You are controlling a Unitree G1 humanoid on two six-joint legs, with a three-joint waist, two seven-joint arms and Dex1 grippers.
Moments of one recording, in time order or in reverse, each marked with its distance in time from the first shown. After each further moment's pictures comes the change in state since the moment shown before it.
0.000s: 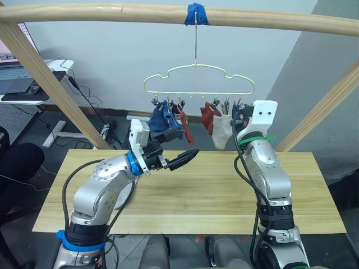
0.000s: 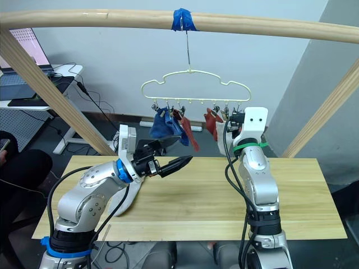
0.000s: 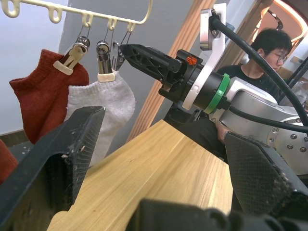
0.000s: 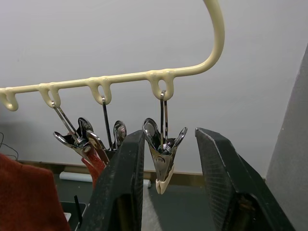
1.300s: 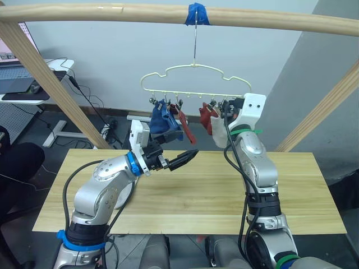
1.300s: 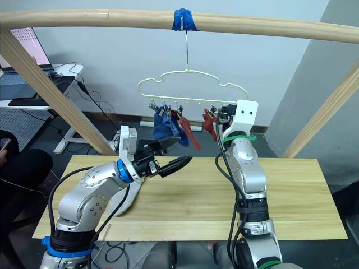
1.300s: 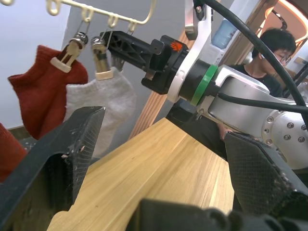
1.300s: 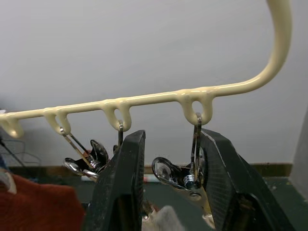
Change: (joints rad) left arm 0.005 0.000 0.000 0.012 0.005 0.000 0.001; right arm -0.120 0.104 -0.025 0.144 0.043 -0.001 -0.050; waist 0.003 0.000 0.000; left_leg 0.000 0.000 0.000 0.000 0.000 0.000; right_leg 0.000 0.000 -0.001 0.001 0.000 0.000
